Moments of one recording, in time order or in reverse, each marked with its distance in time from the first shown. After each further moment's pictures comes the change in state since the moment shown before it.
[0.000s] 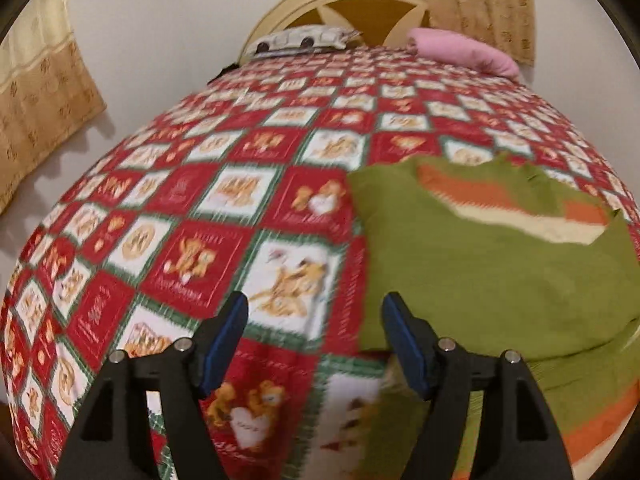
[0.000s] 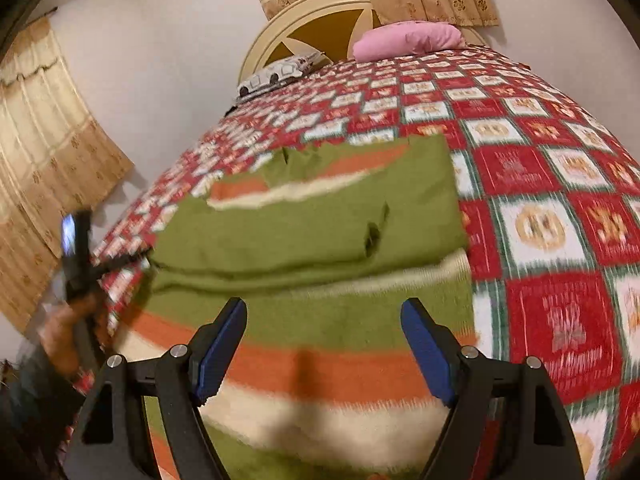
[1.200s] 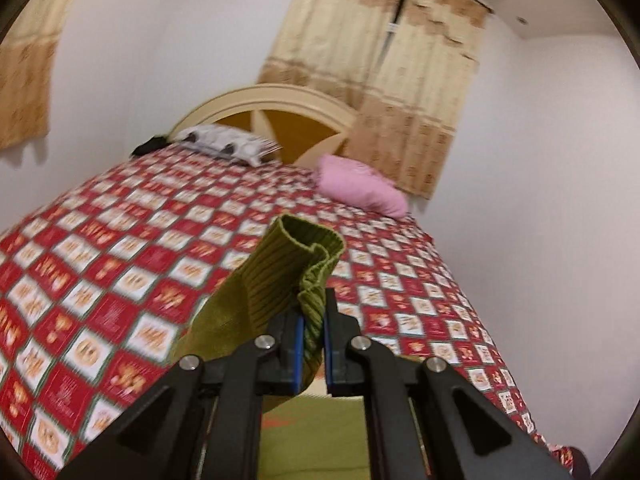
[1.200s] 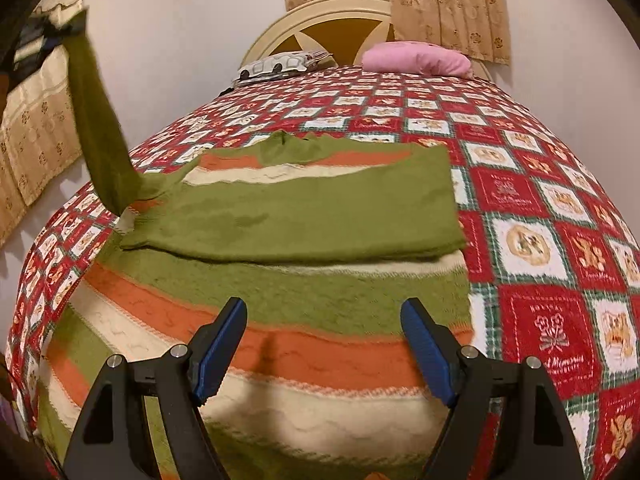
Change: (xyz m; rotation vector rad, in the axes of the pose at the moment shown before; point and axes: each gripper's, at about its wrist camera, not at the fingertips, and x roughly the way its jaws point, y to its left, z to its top) left arm -0.172 0.014 0.121 -0.155 -0.340 -0.496; right arm 0.009 0.023 -0.036 -0.174 -0.005 -0.153
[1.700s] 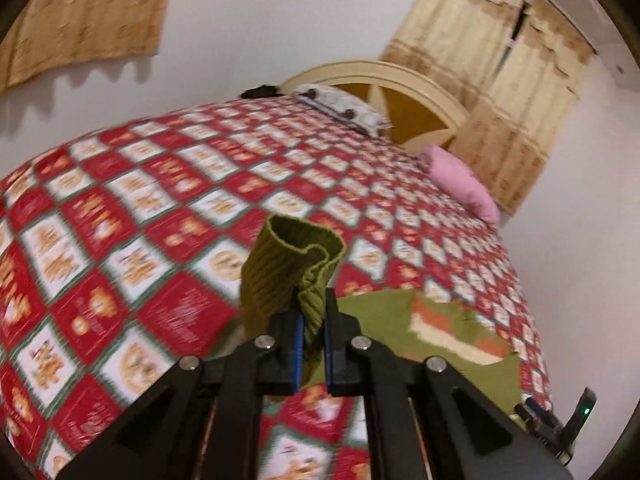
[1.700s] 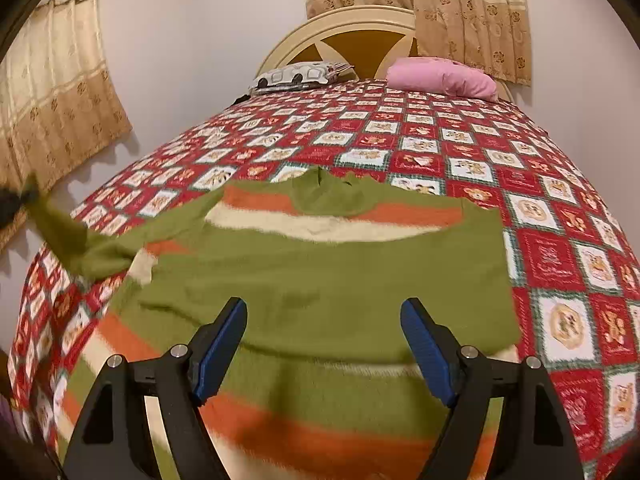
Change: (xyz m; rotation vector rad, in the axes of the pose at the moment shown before) left arm -0.048 0.179 -0.074 -0.266 0.079 0.236; right arm 0.019 0.049 0.061 -0.063 -0.021 0.027
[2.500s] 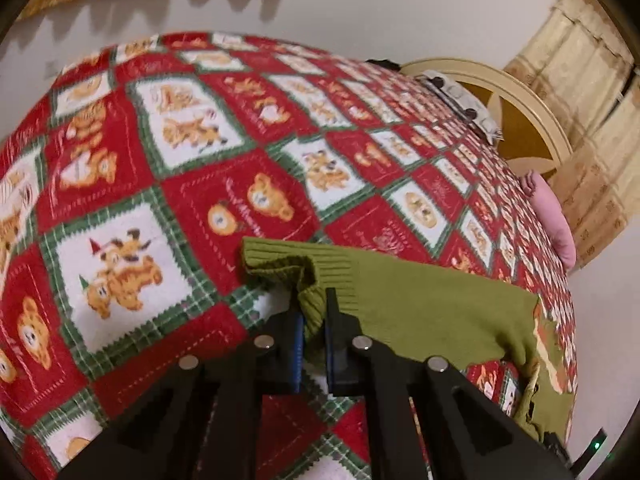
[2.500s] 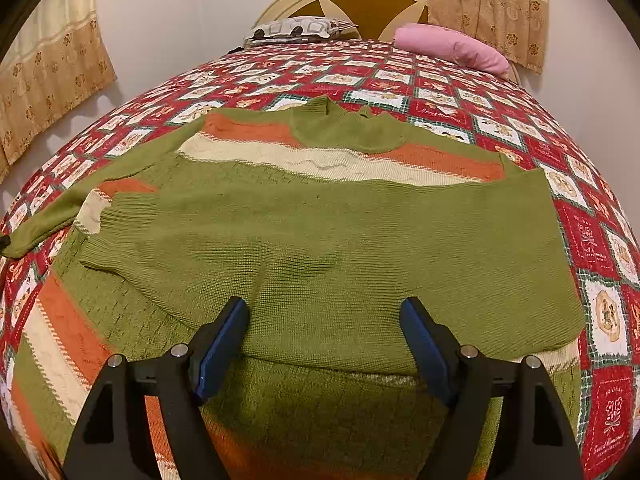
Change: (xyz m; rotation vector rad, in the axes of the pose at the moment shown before) left arm 0.017 0.158 -0.079 -0.302 0.074 0.265; right arm 0.080 0.019 -0.018 -0.059 0.139 -0.074
